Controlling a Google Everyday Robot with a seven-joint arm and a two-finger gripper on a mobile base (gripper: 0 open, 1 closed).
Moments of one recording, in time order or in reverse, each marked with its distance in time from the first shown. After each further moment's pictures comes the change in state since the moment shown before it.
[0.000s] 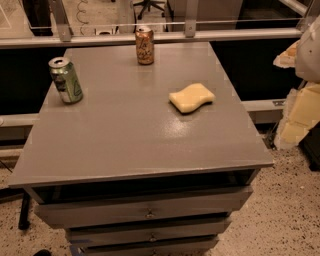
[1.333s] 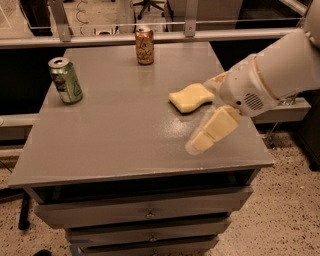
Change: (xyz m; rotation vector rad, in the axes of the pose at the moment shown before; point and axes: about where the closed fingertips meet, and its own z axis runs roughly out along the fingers) arm -0.119 0.028 0.073 -0.142 -0.482 0.105
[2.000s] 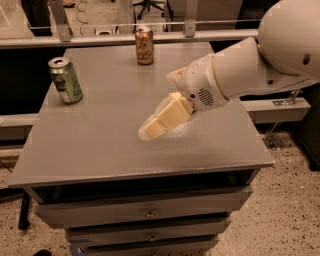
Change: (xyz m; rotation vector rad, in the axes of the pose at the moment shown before) arm -0.081 0.005 0.054 -0.042 -0.243 0.021
